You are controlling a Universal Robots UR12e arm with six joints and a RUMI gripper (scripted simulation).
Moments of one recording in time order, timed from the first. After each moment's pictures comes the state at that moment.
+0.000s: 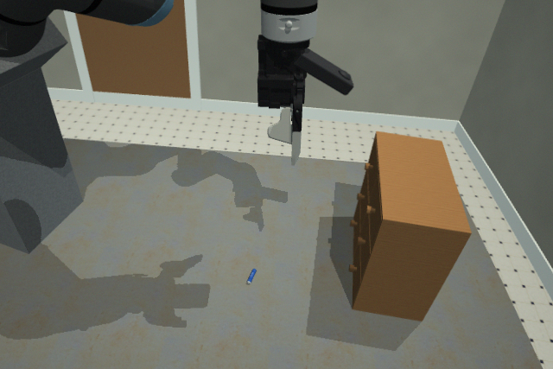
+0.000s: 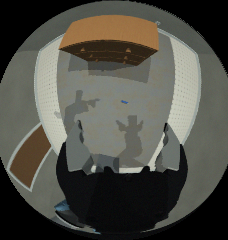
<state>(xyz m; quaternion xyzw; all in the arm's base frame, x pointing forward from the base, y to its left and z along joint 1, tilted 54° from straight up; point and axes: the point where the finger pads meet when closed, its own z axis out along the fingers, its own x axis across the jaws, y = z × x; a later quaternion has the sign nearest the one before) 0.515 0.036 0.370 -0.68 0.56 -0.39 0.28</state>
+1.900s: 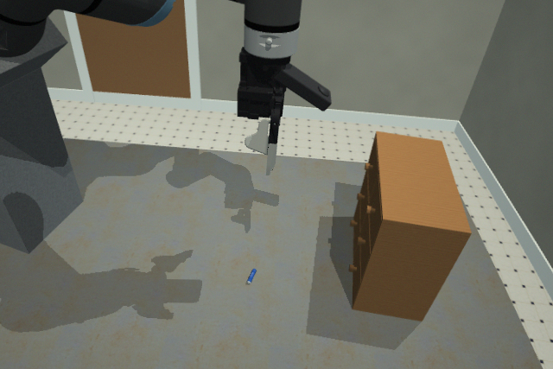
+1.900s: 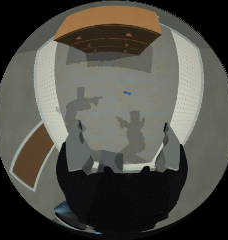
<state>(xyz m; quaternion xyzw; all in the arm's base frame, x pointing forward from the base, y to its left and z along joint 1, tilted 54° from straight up) 0.514 0.030 0.319 -0.68 0.58 -0.36 0.27</state>
